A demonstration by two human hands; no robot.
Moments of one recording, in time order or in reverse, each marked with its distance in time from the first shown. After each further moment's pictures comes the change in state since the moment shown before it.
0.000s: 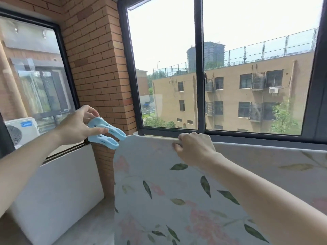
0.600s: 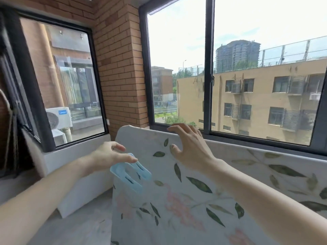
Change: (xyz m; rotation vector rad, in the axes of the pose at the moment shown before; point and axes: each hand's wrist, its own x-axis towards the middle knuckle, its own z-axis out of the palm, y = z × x) left_hand -0.157 0.138 0.093 -0.206 -0.221 -0.440; right_hand -0.080 0.078 -0.035 0.473 0.194 -0.352
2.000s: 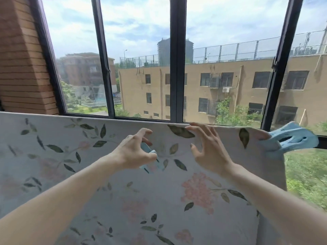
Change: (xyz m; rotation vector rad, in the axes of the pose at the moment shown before) left_hand -0.347 0.380 0.420 0.145 -0.185 0.672; right_hand -0.477 0.195 -0.473 -0.202 0.178 0.200
